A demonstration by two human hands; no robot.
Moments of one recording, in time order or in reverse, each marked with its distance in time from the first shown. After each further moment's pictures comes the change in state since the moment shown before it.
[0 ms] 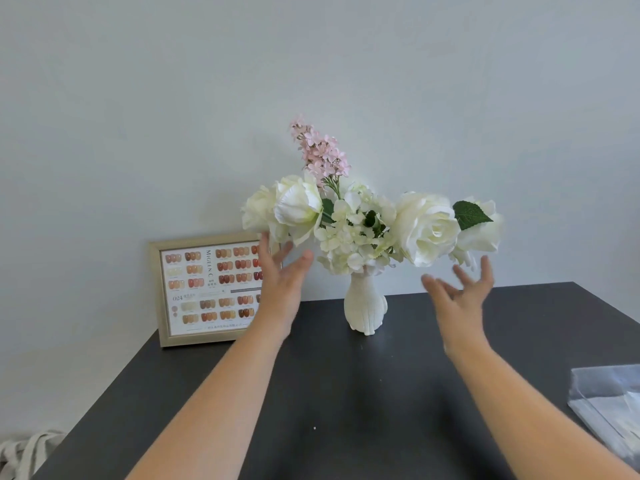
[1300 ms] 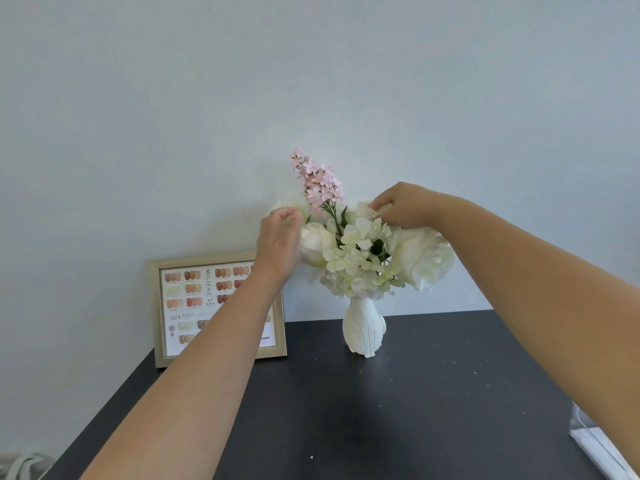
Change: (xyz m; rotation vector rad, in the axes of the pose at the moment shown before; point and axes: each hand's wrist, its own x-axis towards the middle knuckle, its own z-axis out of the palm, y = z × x) left_hand 0.073 0.060 0.010 0.335 0.013 0.220; right_hand 0.118 -0.161 0.101 -1.110 -0.705 -0.182
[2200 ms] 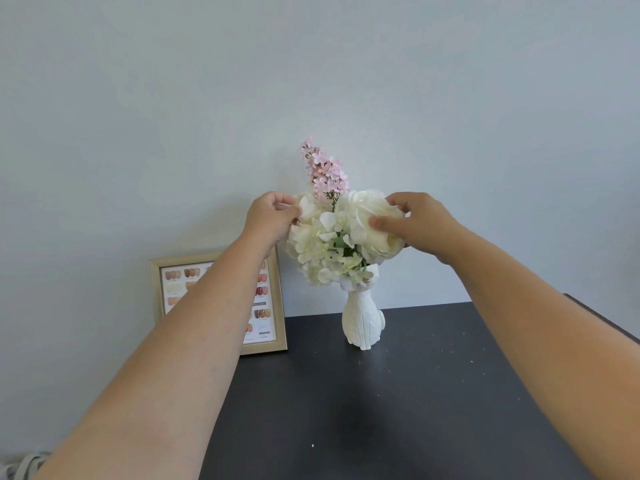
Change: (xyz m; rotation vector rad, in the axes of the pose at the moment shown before) left_hand 0.048 0.007 -0.010 0.068 -0.017 -0.208; right_hand -0.057 0.009 0.026 0.439 0.249 -0.011
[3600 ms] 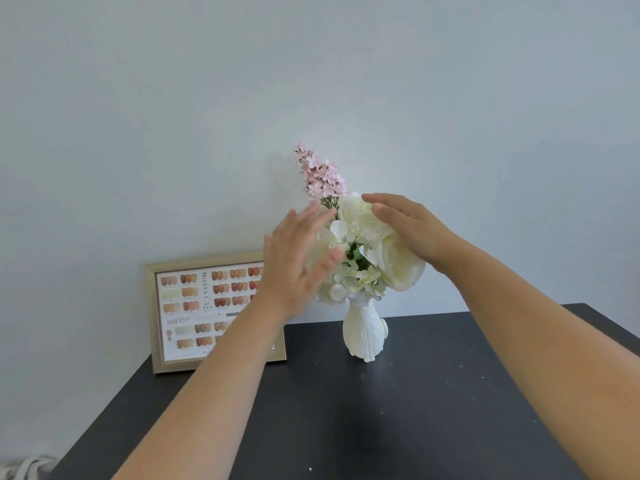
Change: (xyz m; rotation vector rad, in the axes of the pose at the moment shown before) left_hand -0.087 -0.007 0.016 0.404 -0.120 0.677; right_hand 0.021 0.018 0.016 0.223 -0.115 -0.127
